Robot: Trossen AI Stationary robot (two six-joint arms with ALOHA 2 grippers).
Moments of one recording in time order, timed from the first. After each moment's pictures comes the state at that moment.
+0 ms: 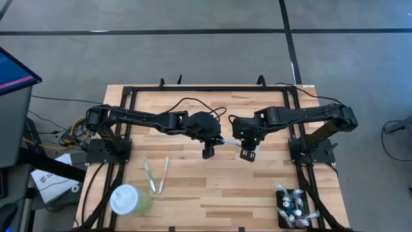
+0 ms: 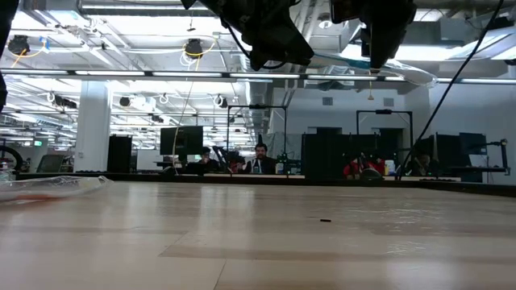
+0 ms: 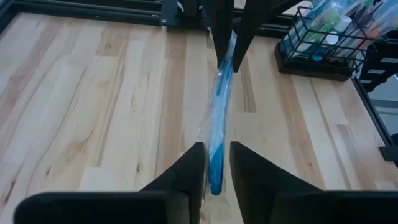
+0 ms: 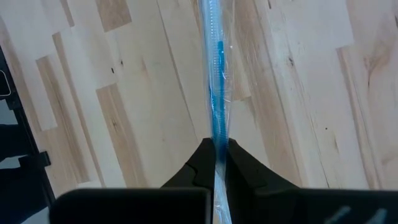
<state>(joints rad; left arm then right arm) 0.00 1.74 1.36 -0.25 0.05 -0.09 0.07 1.50 1.36 -1.15 -0.08 0.37</state>
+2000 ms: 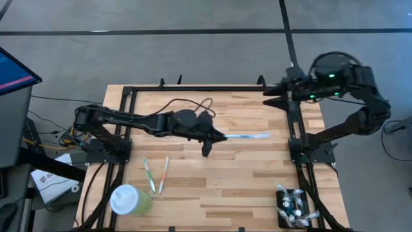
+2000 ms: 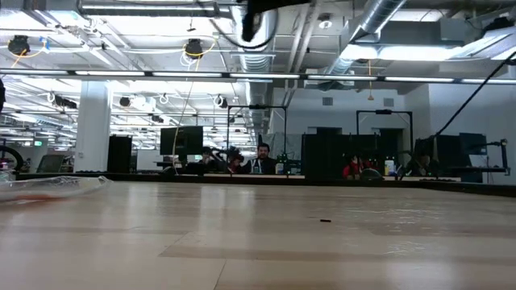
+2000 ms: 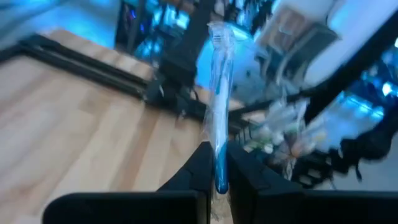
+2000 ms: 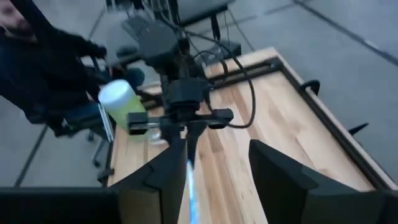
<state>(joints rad) -0.04 1.59 1.24 0.07 0.00 -0.42 -0.11 1.21 1.96 -1.19 -0.05 0.23</state>
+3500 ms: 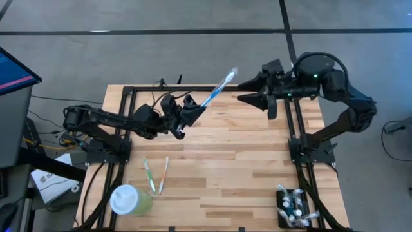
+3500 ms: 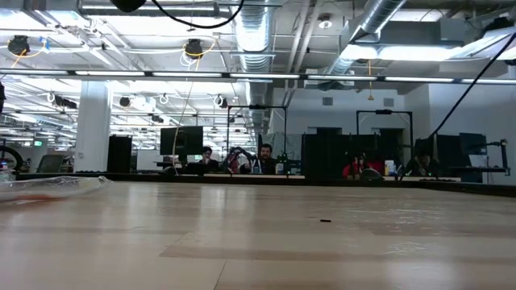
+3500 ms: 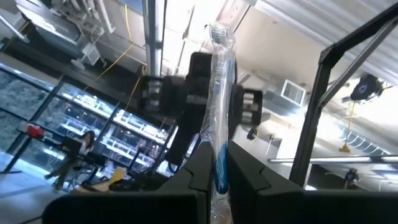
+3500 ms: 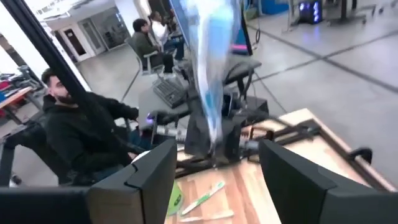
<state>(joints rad) -0.01 1.46 0.91 1.21 -0.09 -0.45 -0.03 1.35 1.96 -0.77 -0.03 0.32</state>
